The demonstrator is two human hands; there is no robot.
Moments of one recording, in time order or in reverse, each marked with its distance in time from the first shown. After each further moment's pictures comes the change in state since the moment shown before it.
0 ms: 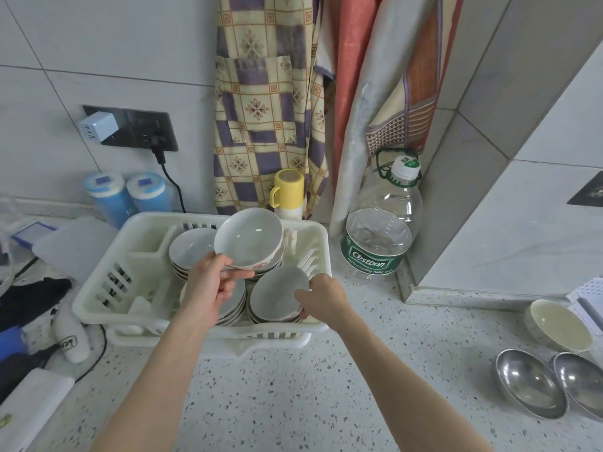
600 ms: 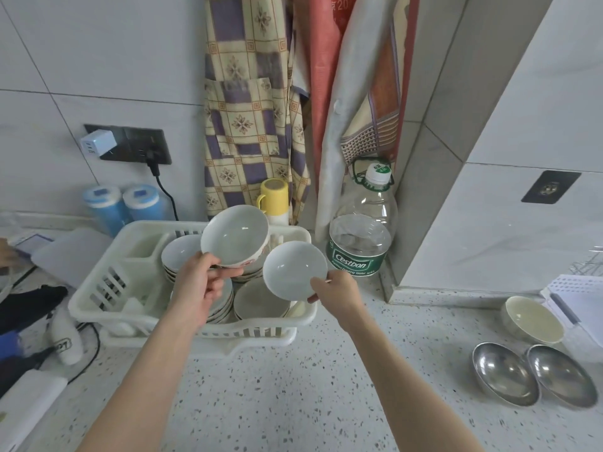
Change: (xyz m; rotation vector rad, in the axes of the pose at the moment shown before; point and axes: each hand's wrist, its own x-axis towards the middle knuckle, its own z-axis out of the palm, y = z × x) left_hand -0.031 0.011 0.012 -0.058 -0.005 0.039; right_hand -0.030 0.035 -0.036 0.386 0.193 -0.043
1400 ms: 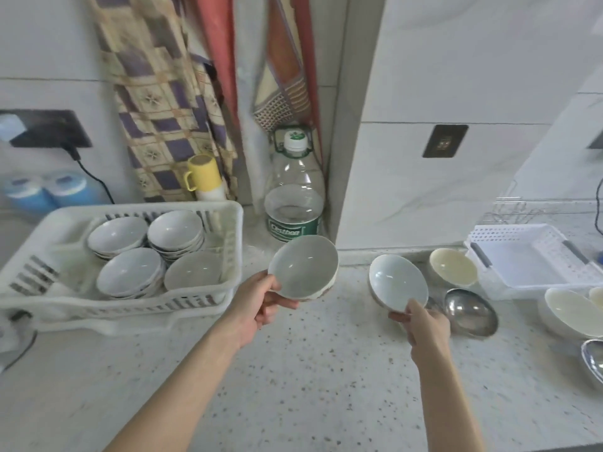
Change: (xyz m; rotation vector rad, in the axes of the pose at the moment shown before) left_hand -0.111 -0.101 0.168 0.214 -0.338 -0.347; right_hand -0.086 0.169 -0.203 0.522 0.589 0.437
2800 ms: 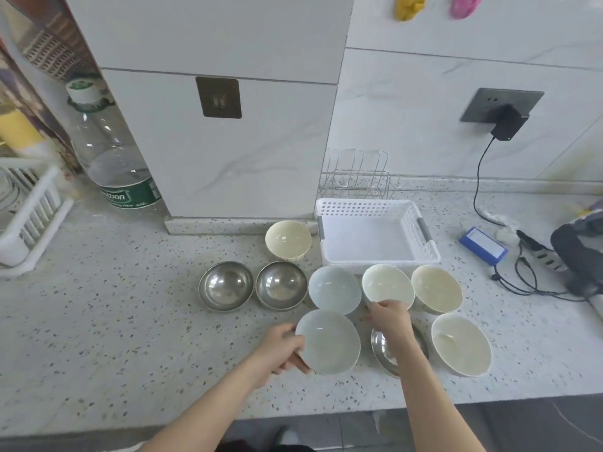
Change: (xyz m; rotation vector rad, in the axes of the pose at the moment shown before) left_hand 0.018 -0.189 0.408 0.445 -0.168 -0.269; right_hand 0.246 -0.028 -0.301 -0.626 -0.217 -0.067
